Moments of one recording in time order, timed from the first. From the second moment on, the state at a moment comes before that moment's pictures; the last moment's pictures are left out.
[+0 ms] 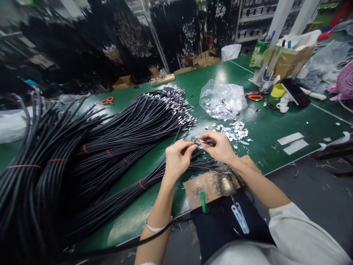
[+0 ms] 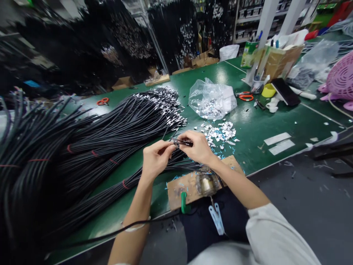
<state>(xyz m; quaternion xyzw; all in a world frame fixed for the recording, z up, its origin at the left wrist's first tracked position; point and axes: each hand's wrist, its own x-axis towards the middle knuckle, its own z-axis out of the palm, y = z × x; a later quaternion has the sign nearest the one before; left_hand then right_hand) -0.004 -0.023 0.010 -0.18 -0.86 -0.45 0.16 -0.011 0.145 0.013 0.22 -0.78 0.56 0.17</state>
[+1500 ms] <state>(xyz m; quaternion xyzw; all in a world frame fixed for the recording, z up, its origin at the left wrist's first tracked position) -0.004 -0.028 0.014 -0.17 -0.81 -0.55 0.06 -0.014 0.140 0.006 0.19 -0.77 0.59 0.12</state>
